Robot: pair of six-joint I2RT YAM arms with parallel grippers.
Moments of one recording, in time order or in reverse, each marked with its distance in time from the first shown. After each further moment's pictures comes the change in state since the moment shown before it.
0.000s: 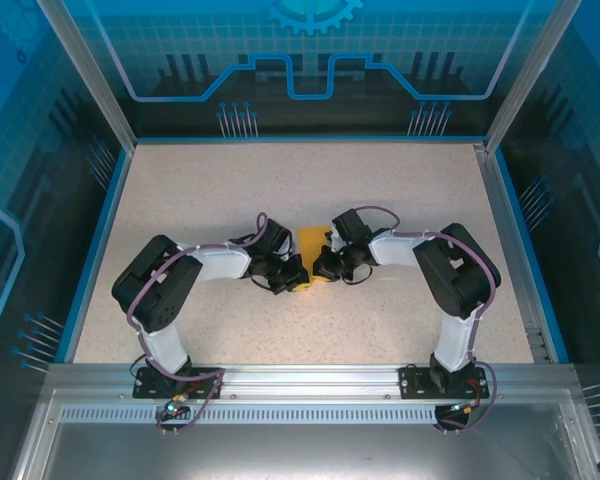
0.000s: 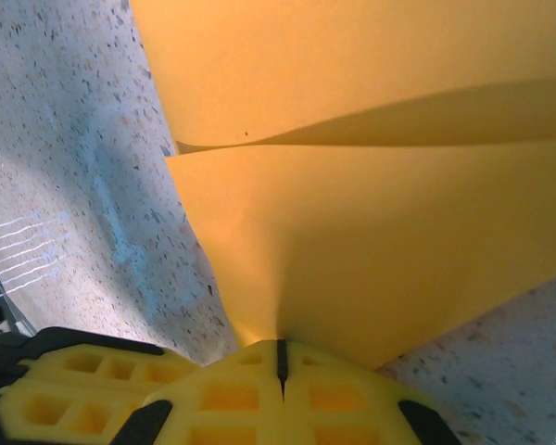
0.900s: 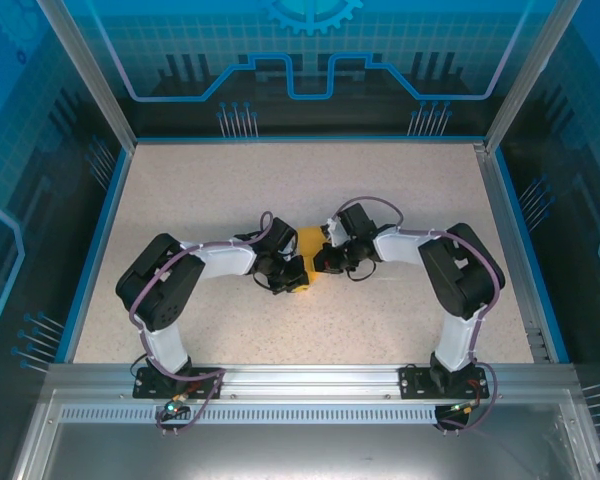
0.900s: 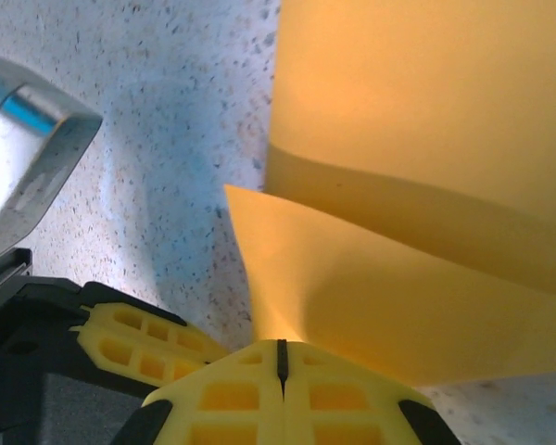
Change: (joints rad) left arm -0.024 0.014 0.070 -0.150 -0.082 0.034; right arm -0.031 -0.016 0.014 0.011 -0.051 -0.295
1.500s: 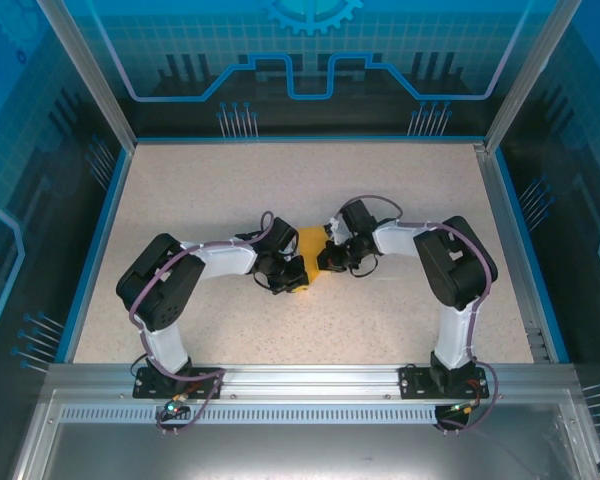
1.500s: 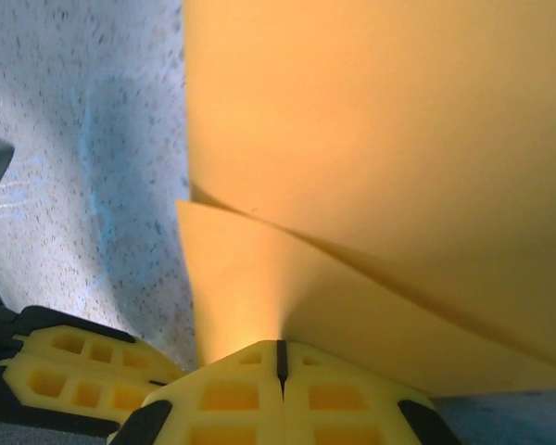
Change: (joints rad) left arm -0.005 0.001 0.006 -0.019 -0.015 0.000; right arm -0.061 0.075 0.067 -0.090 -0.009 -0.049
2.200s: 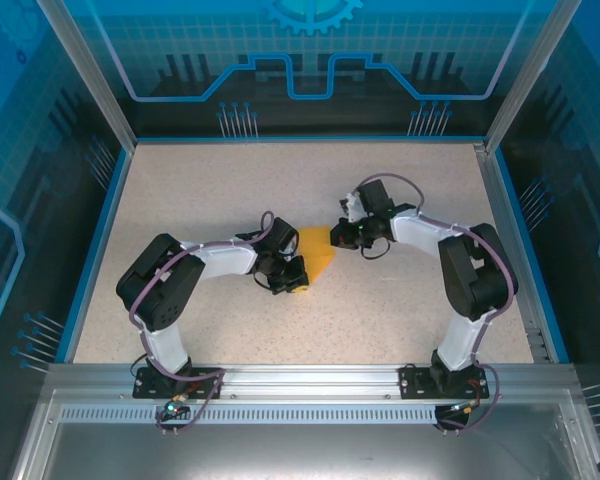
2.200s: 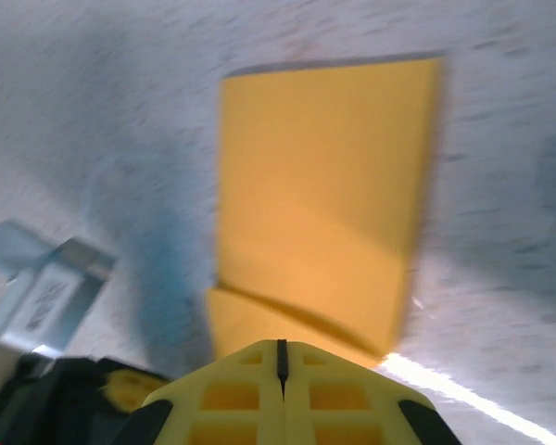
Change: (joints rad) left arm -0.001 0.000 0.004 -0.010 -0.003 0.004; right arm -0.056 -0.128 0.057 -0.059 0.089 -0.006
